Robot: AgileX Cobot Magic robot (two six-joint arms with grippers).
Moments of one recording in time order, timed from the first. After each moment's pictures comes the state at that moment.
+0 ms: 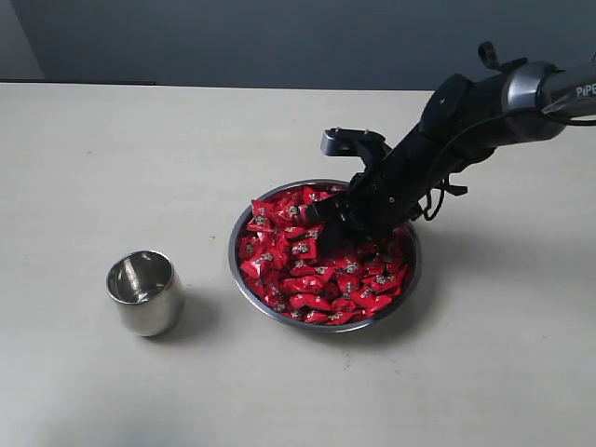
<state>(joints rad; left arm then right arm) 0.12 0.00 0.00 0.05 0.29 -0.02 0.52 2.08 -1.23 0.74 0.72 -0.60</state>
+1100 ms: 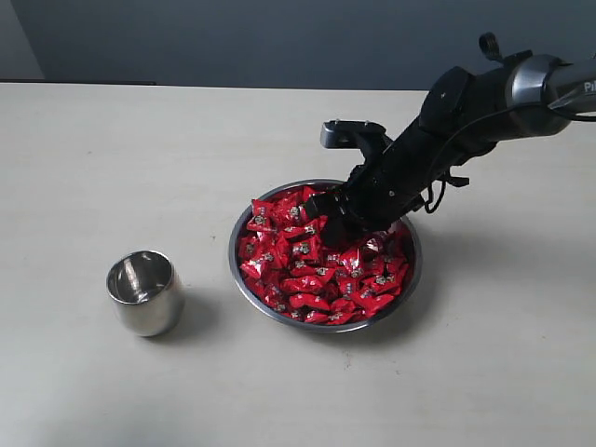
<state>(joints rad) 0.12 0.00 0.00 0.05 0.29 -0.02 0.53 2.05 -1.23 0.70 0.68 -0.57</state>
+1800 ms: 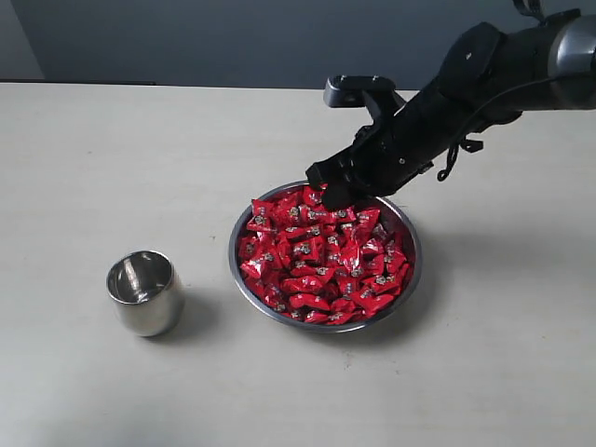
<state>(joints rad) 0.12 0.00 0.00 0.05 0.29 -0.02 0.53 1.92 -1.23 0.67 0.66 -0.57</state>
